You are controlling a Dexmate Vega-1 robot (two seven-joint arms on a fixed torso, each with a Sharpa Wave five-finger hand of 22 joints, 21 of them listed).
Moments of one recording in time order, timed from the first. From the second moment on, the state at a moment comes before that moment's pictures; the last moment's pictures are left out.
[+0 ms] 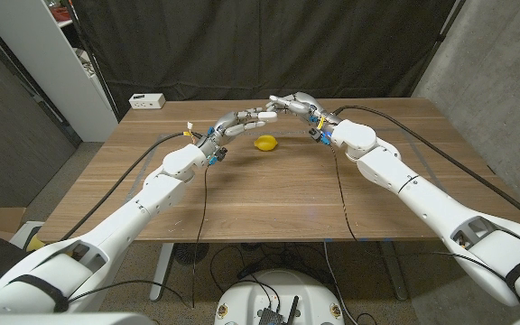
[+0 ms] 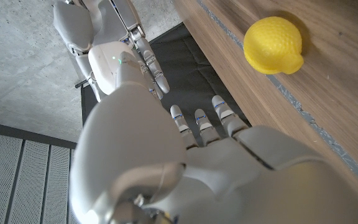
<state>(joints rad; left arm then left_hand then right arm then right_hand) 0.68 0.53 0.52 -1.32 -0.49 -0.31 -0.22 1.26 0.17 -0.12 0.00 0.30 0.97 -0.08 0.28 0.34 0.24 -0.12 0.27 0.31 0.10 -0.04 0.20 0.20 0.15 0.11 0.22 0.20 -0.57 -0.49 -0.62 -1.44 0.37 0.15 0.20 0.81 0.20 0.18 0.08 0.18 1.14 -0.07 0.34 0.31 0.66 -0.08 0.38 0.42 0.46 -0.04 0.32 0.29 0.42 0.03 0.20 0.17</state>
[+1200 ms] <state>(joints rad) 0.69 0.49 0.51 -1.29 -0.50 -0.32 -0.18 1.27 0.17 -0.10 -0.03 0.24 0.97 -0.08 0.28 0.34 0.28 -0.12 0.28 0.31 0.11 -0.04 0.20 0.19 0.16 0.09 0.22 0.20 -0.57 -0.49 -0.63 -1.36 0.32 0.30 0.24 0.94 0.02 0.20 -0.14 0.25 0.64 -0.22 0.20 0.23 0.31 -0.10 0.23 0.45 0.22 -0.04 0.23 0.27 0.31 0.07 0.19 0.17</state>
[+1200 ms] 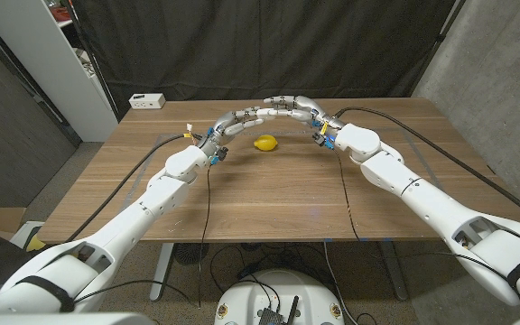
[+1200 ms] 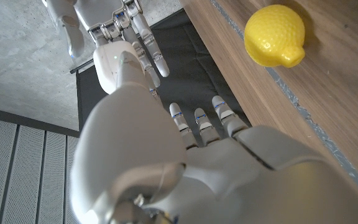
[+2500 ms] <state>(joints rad) 0.69 0.47 0.49 -1.24 -0.56 -0.33 -0.22 1.25 0.16 -0.05 -0.03 0.20 0.97 -0.08 0.28 0.34 0.29 -0.12 0.28 0.31 0.11 -0.04 0.20 0.19 0.16 0.09 0.22 0.20 -0.56 -0.43 -0.63 -1.31 0.30 0.30 0.18 0.98 0.16 0.16 -0.07 0.20 0.91 -0.14 0.29 0.17 0.50 -0.12 0.30 0.46 0.32 -0.04 0.31 0.32 0.37 0.01 0.20 0.17</state>
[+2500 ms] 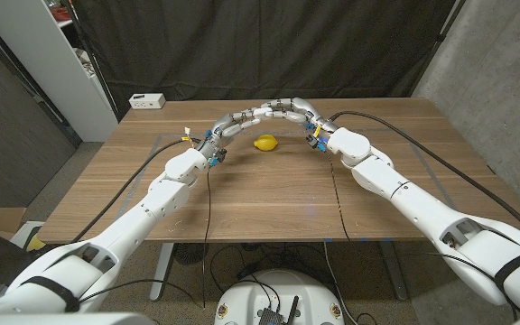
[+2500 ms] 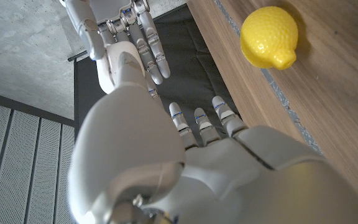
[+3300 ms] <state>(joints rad) 0.67 0.46 0.50 -1.21 -0.55 -0.34 -0.24 1.25 0.16 -0.04 -0.04 0.19 0.97 -0.08 0.28 0.34 0.28 -0.12 0.28 0.31 0.11 -0.04 0.20 0.19 0.16 0.09 0.22 0.20 -0.50 -0.44 -0.65 -1.28 0.37 0.23 0.31 0.81 0.18 0.17 0.06 0.18 0.98 -0.07 0.30 0.17 0.54 -0.09 0.31 0.45 0.34 -0.04 0.31 0.32 0.37 0.03 0.20 0.17</state>
